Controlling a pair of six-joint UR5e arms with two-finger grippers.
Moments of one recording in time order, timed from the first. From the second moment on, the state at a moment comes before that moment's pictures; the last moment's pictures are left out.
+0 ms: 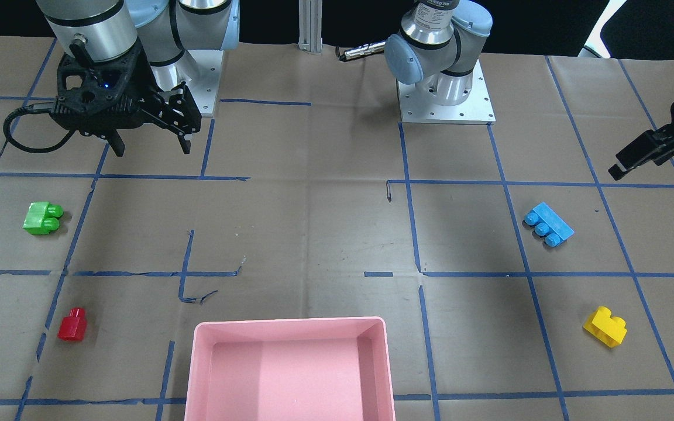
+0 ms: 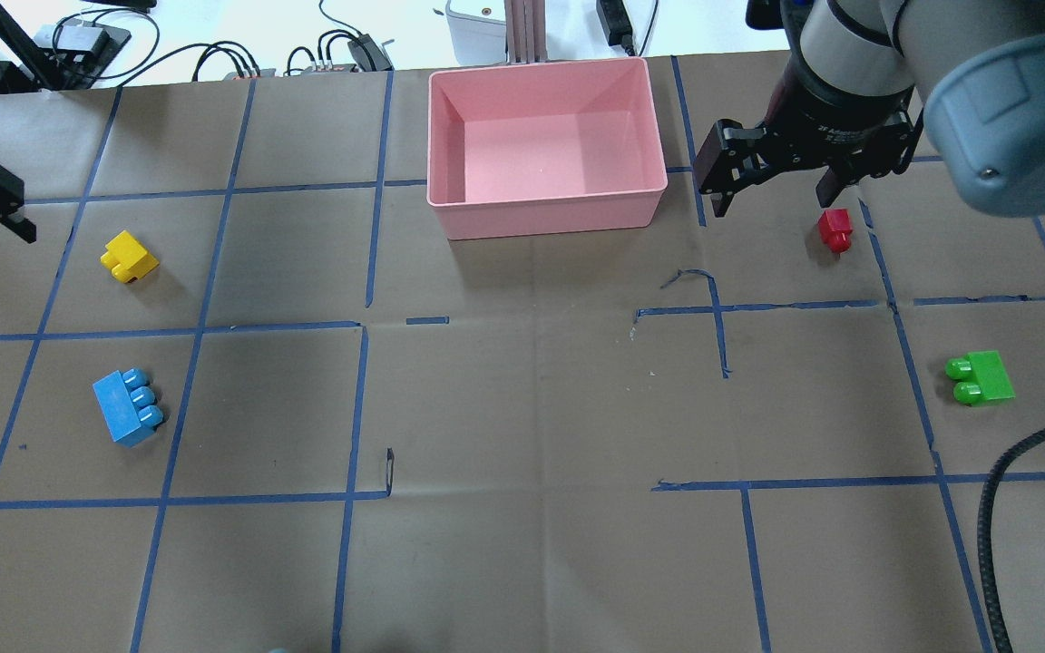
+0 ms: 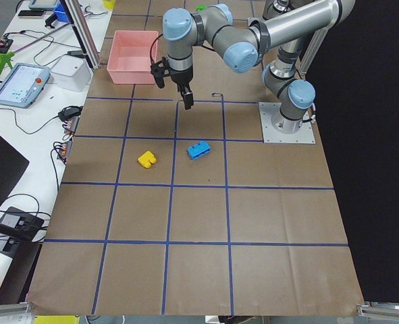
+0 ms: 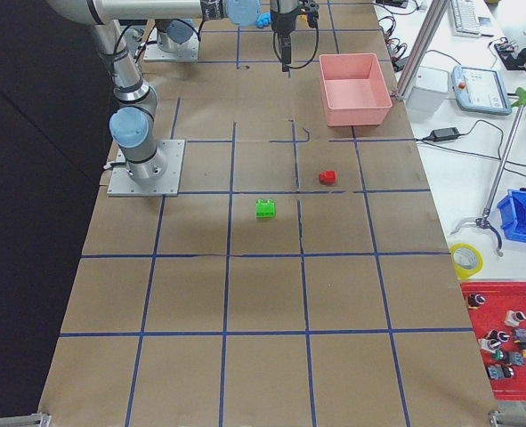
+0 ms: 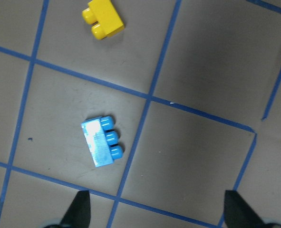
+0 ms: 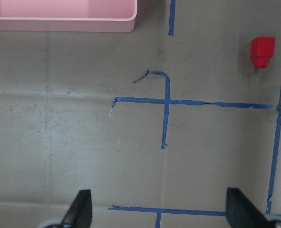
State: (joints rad) left arm -0.96 -1.61 -1.59 -1.57 1.56 0.22; right arm 1.62 -1.59 1.61 -1.65 -1.56 -0.01
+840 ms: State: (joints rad) left arm -0.90 -1.63 -1.89 -1.29 1.56 0.14; right arm 1.30 -1.60 1.70 -1.76 -1.62 -0.51
